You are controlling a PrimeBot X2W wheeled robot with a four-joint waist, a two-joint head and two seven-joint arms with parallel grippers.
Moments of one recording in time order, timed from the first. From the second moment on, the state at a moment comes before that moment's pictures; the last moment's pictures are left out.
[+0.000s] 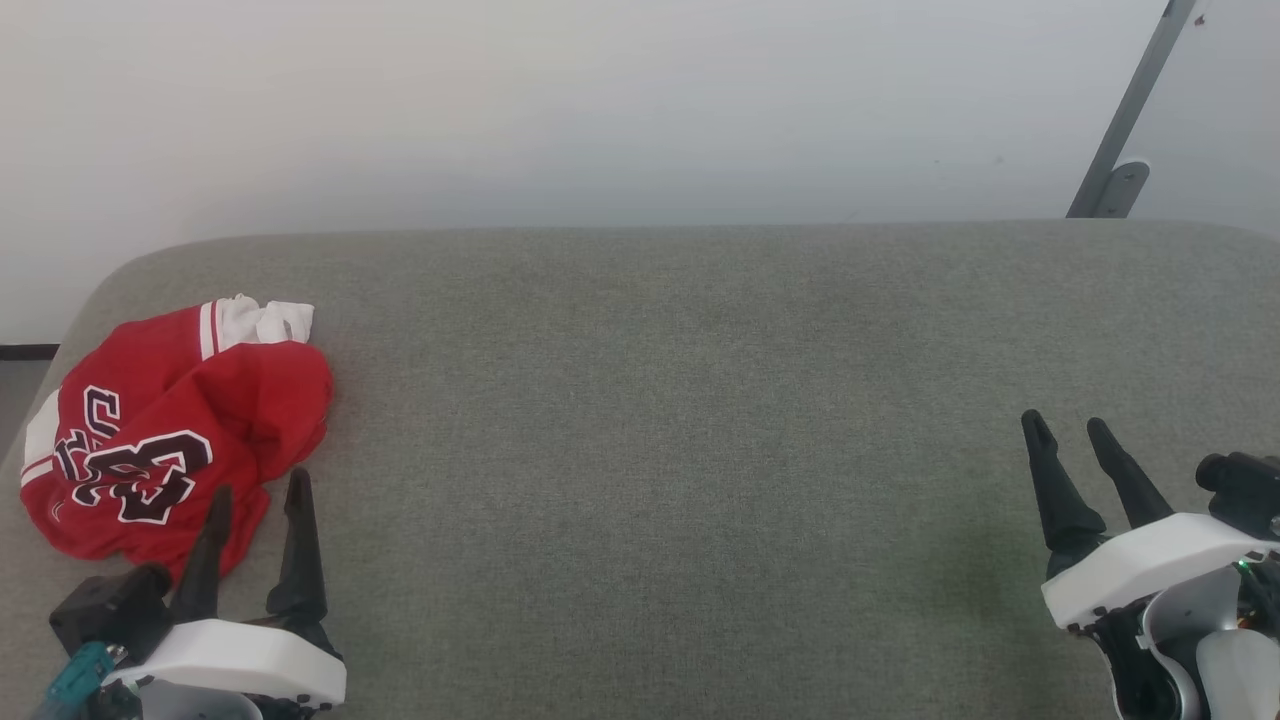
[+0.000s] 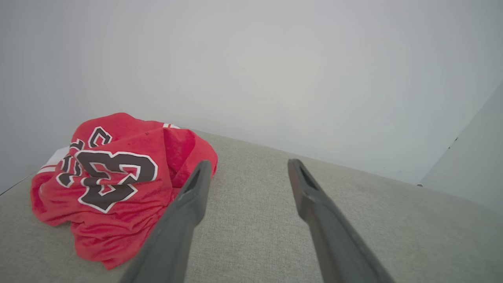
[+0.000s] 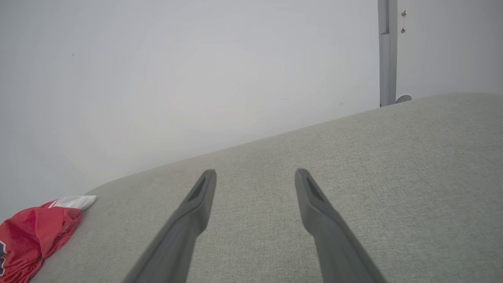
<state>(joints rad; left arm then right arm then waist) 0.02 0.27 -0.04 0.08 -0.56 0.09 -0.21 -0.13 -0.18 -0.03 0.21 0.57 0.13 -0.01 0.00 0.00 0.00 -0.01</state>
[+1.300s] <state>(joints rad) 0.03 0.30 -0.05 0.04 -0.39 0.08 -0.26 -0.14 -0.21 -0.02 0.18 0.39 0.13 -0.04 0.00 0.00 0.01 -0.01</state>
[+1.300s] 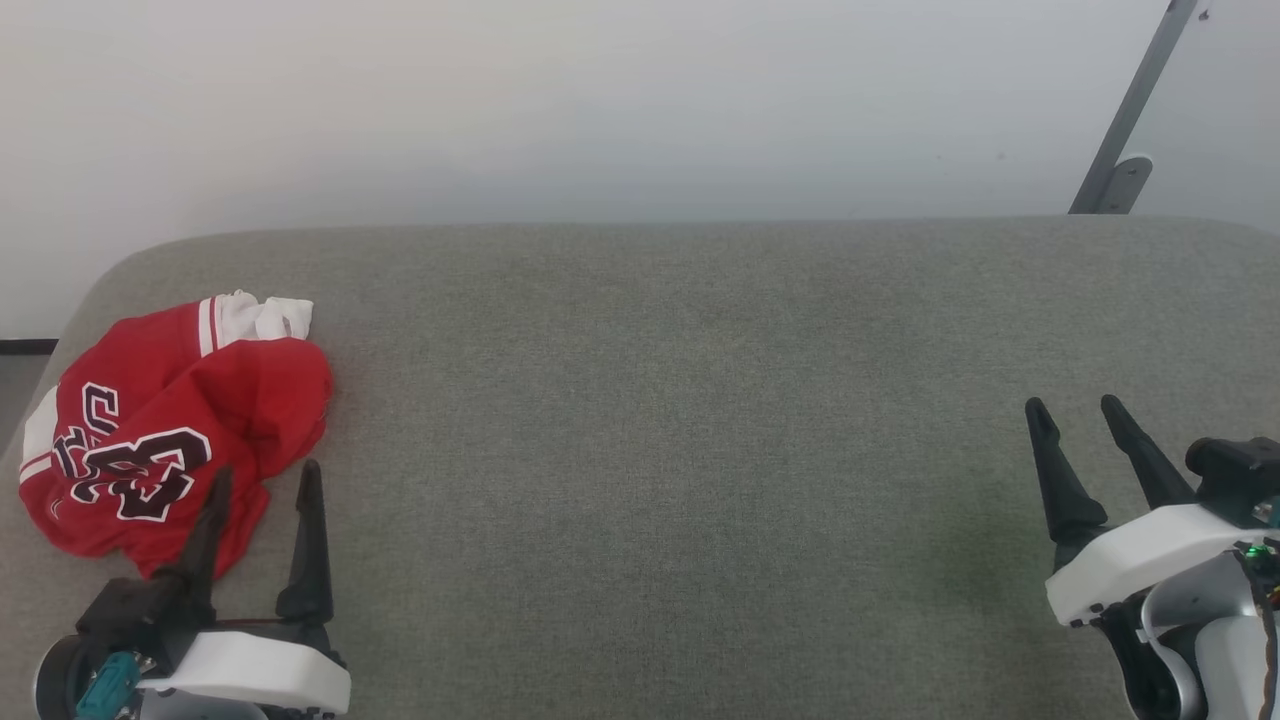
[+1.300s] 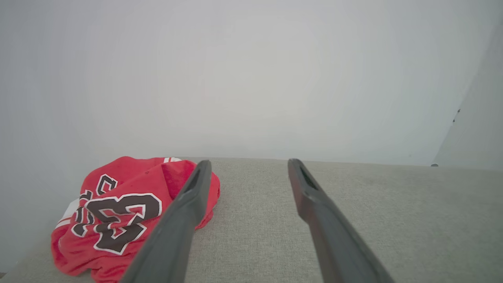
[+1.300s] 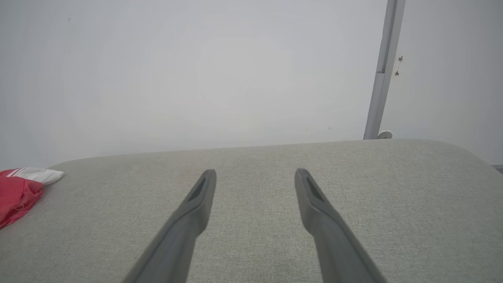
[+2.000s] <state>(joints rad) 0.00 0.29 -0.01 0.09 -0.48 0.03 -0.26 -0.14 -0.23 0.03 0.17 0.40 0.13 -0.03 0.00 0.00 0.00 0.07</state>
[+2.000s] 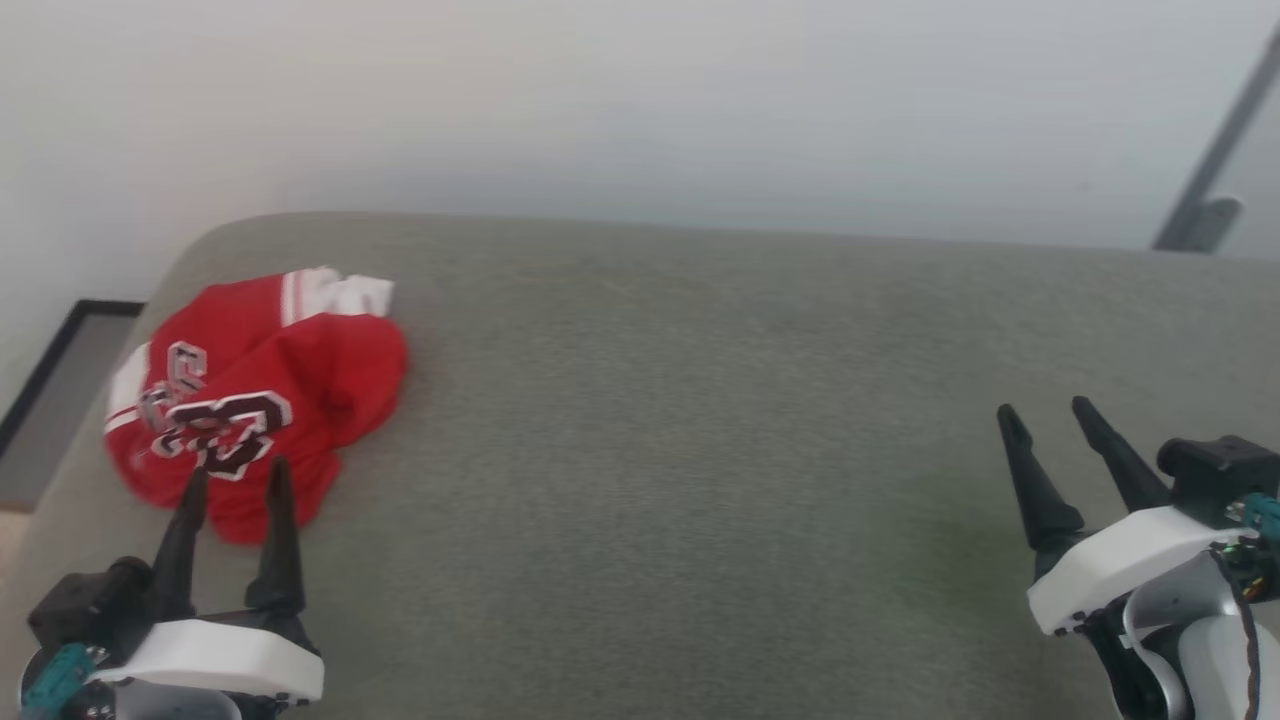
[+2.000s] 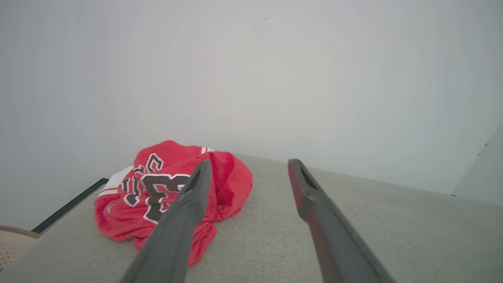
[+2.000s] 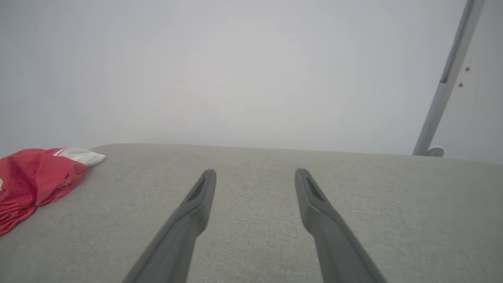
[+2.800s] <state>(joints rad) 0.03 0.29 0.07 0.09 -0.57 0.08 -0.20 -0.17 -0.25 0.15 0.17 0.42 0.13 -0.02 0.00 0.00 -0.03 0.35</state>
